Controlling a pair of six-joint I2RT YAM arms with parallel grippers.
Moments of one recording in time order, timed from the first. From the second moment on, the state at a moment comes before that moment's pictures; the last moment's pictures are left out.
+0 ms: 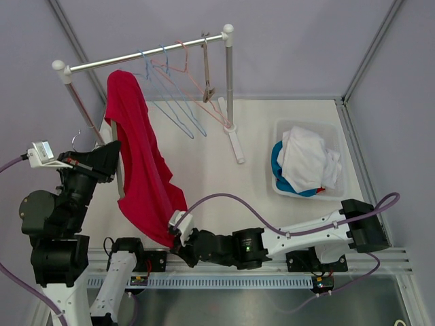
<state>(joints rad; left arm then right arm) 0.01 0.51 1.25 -0.56 0.20 -0.70 1.67 1.53 1.08 0.05 0.32 0.38</state>
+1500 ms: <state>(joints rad) -0.24 0.37 1.39 -0.48 0.53 -0.81 1.57 1.32 1.53 -0.08 0.62 -0.01</state>
